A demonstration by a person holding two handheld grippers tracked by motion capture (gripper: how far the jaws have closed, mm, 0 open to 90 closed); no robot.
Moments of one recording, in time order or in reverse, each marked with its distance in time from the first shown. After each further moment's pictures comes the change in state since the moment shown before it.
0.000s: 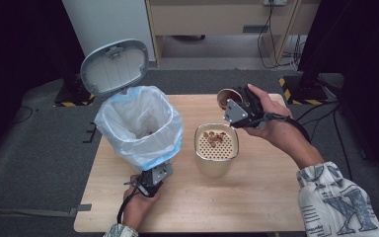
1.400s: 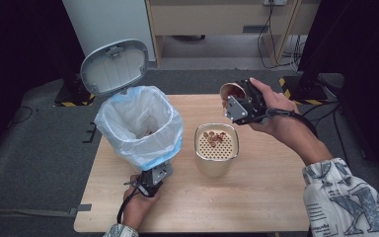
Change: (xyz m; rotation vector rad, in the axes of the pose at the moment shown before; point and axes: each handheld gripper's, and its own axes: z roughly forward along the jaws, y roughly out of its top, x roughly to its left) left arm 0.000 0.000 0.000 0.000 -0.002 -0.003; right arm -0.016 0.005 -0.011 0.045 -0.058 -0.119
